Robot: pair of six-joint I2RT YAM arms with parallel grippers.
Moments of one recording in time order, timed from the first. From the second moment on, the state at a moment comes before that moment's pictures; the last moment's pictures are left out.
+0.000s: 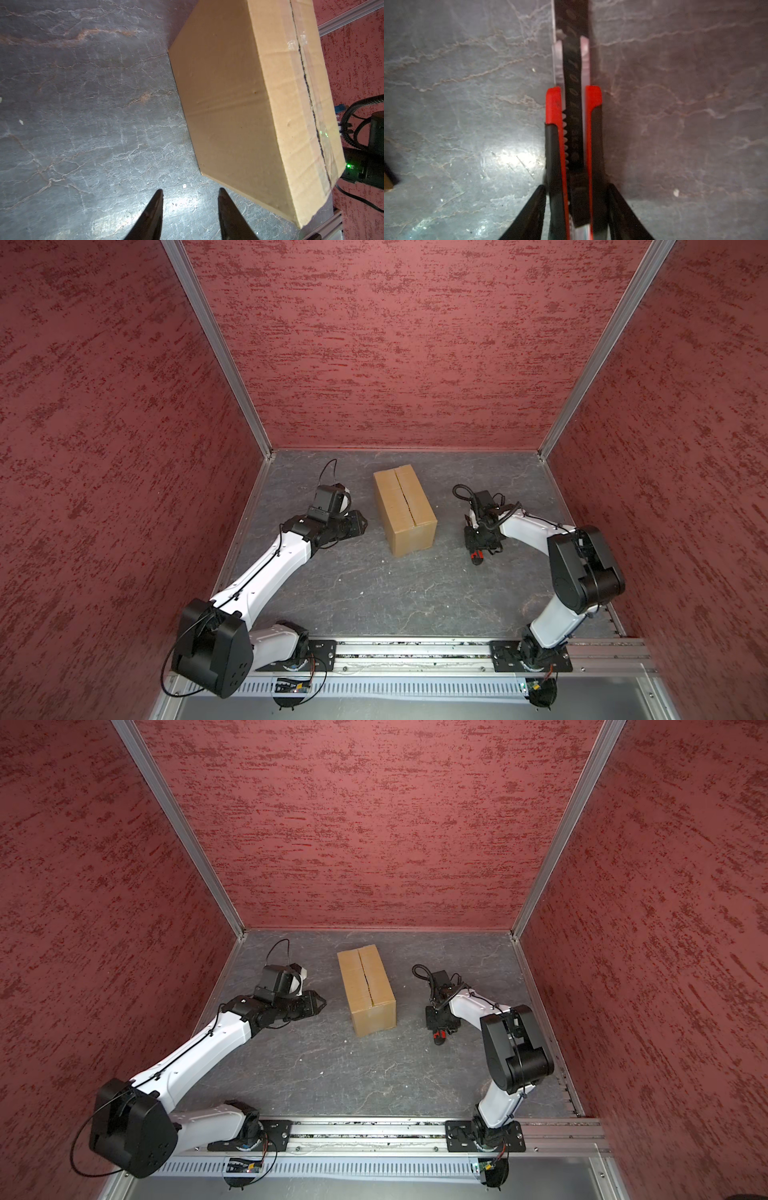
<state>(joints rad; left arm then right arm) -0.36 1.24 0.91 -0.54 0.20 -0.56 0.28 1.71 0.98 -0.61 -0.01 0.30</state>
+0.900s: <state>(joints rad) -0.25 1.59 1.09 -0.31 0.24 -0.50 0.40 1.46 1.02 -0.60 -0.02 0.38</state>
